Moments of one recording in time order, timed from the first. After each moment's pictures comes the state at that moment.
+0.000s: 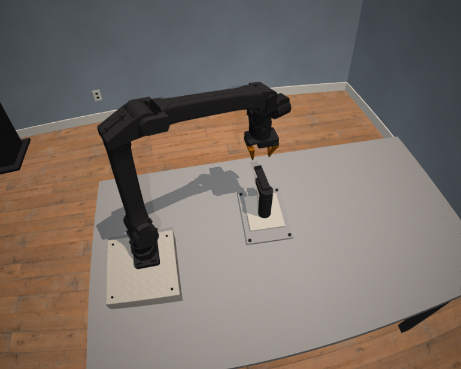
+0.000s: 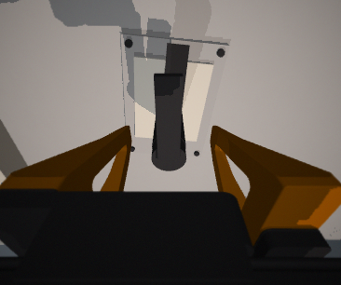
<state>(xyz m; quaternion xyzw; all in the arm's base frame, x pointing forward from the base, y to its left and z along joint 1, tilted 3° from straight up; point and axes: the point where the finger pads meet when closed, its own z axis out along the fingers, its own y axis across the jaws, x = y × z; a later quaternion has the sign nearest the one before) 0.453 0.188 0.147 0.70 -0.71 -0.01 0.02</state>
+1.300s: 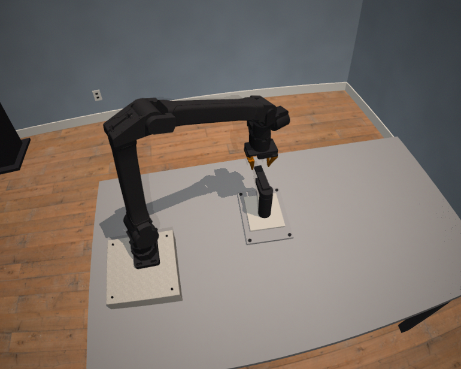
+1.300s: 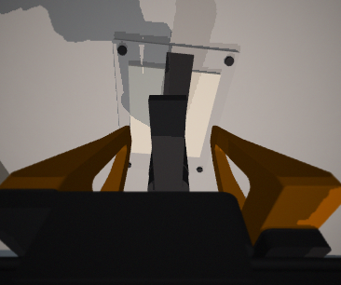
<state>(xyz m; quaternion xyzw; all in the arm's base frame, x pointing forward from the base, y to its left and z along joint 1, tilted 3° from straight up) 0.451 0.187 0.097 0.70 -0.71 -0.01 0.02</state>
